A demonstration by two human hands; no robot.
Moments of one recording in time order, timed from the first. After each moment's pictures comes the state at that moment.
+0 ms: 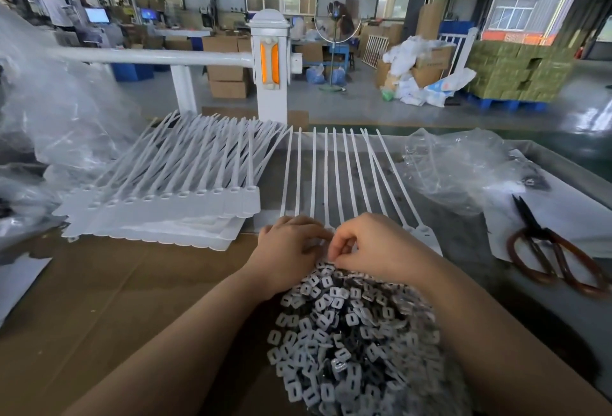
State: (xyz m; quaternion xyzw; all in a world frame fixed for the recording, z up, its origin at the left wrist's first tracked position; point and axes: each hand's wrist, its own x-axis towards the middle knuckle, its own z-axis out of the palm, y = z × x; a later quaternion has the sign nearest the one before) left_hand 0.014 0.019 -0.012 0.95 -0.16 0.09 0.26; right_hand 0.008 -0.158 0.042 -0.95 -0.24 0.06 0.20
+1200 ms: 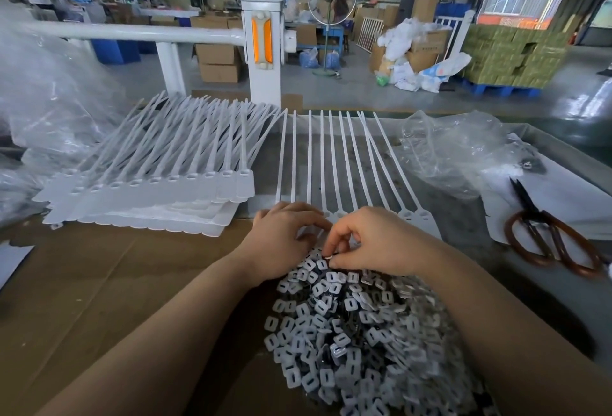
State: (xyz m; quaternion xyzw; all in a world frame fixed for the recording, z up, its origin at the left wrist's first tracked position) left_hand 0.010 0.026 -0.013 0.94 -0.19 0.07 0.28; right_hand 0.010 -0.167 0.027 -0.92 -0.30 0.09 0.24
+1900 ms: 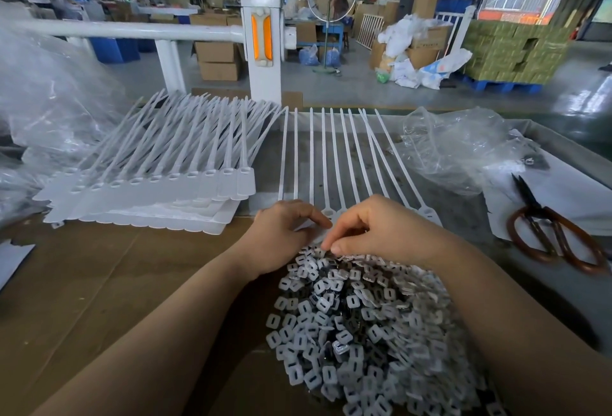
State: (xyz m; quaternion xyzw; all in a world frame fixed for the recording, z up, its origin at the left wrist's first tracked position) left_hand 0.007 0.032 -0.004 0.88 -0.20 0.01 0.42; right_hand 0.002 -0.172 0.044 -0.89 -0.27 0.14 0.35
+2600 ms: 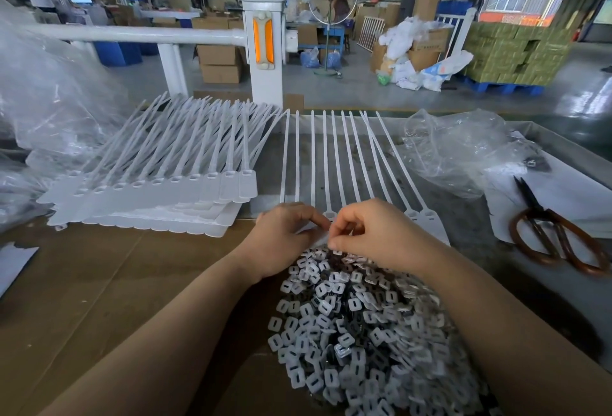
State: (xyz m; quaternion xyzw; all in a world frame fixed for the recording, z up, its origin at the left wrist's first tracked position) left_hand 0.003 0.031 0.000 0.88 -0.19 0.01 0.43; right_hand 0.001 -0.159 0.033 -0.91 -0.24 0.04 0.32
